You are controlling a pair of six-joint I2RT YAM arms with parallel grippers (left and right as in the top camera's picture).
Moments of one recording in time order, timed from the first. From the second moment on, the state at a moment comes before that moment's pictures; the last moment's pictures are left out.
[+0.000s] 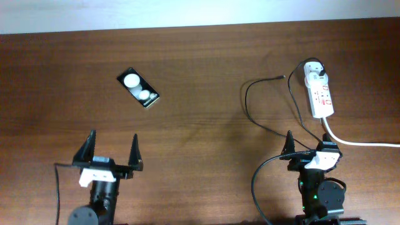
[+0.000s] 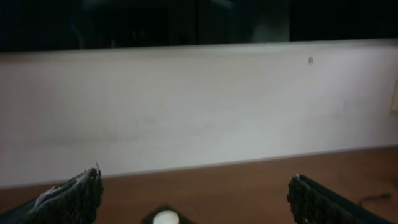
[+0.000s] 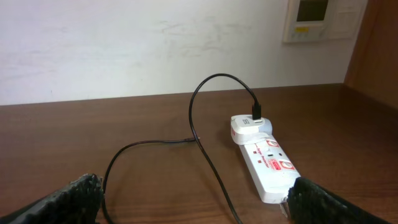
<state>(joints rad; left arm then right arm) 0.01 0.11 0.18 0.13 0.15 0.02 0.04 0.01 0.01 -0.06 0.16 0.05</state>
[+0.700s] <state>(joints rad) -0.02 1.38 1.47 -0.79 0.21 0.02 0.04 0.01 0.01 -0.06 0.16 0.05</state>
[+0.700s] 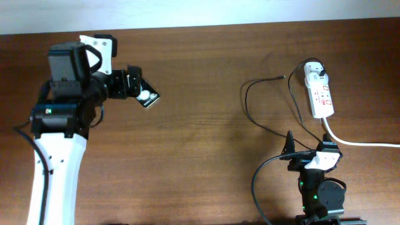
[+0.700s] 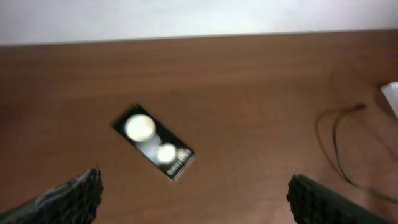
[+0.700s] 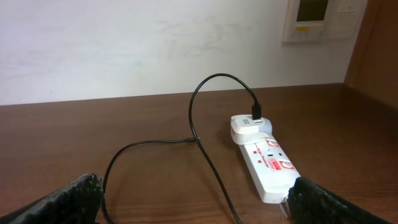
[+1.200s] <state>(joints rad) -0.12 1.90 2.14 -1.08 -0.20 -0.43 0.04 0.01 0.01 -0.06 0.16 0.05</state>
